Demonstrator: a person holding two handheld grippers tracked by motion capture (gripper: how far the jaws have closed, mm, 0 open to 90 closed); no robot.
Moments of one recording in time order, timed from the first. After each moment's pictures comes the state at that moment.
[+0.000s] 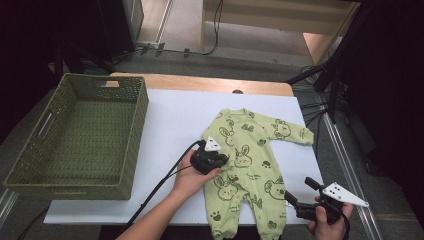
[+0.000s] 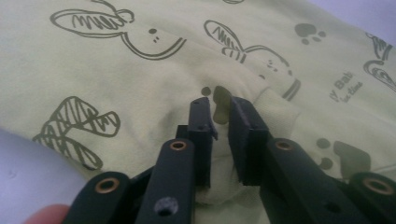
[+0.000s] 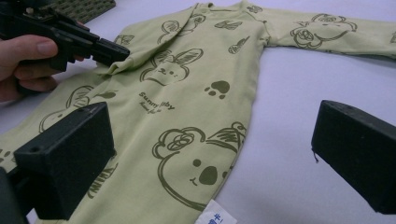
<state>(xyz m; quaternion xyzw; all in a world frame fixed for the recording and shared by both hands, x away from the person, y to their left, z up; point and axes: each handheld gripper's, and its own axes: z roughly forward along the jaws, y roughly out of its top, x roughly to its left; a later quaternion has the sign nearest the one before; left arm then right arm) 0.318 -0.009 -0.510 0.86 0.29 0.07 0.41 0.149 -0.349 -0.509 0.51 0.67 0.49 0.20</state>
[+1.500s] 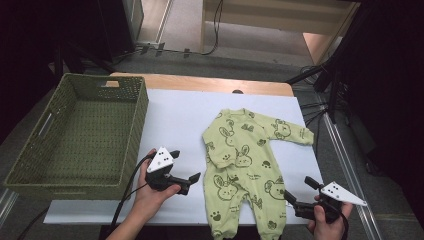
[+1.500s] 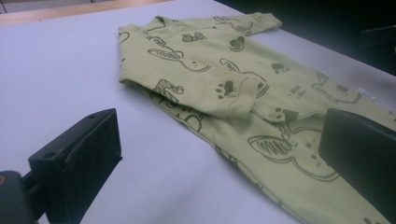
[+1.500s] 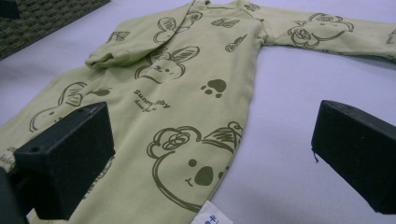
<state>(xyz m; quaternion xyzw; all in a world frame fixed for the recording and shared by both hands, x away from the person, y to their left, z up) 0.257 0.106 -0.474 0.79 0.31 0.11 0.52 0.152 -0.347 -0.510 0.51 0.68 0.48 0.21</state>
